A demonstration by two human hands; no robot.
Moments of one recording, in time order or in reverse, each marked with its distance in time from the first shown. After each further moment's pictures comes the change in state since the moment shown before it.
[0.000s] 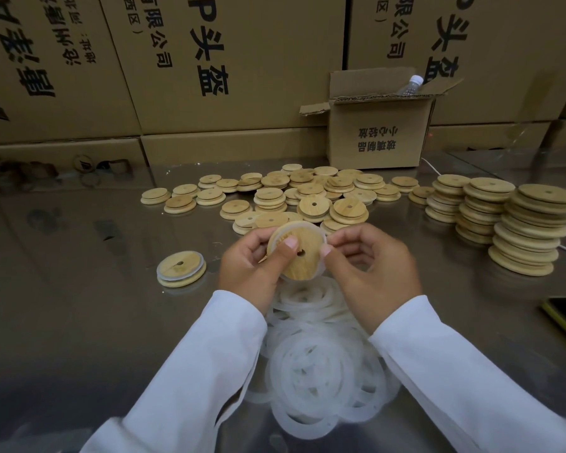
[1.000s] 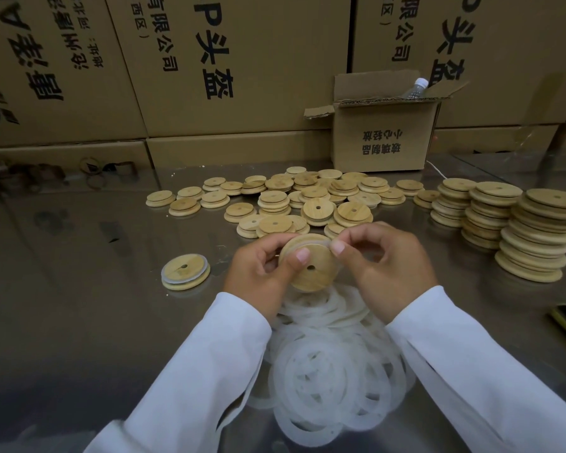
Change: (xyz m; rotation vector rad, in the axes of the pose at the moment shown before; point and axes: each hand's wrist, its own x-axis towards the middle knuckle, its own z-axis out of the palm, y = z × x) left_hand -0.002 0.008 -0.002 0.239 -0.152 0.190; right_hand 0.013 -0.008 -0.012 -0.093 -0.095 -0.038
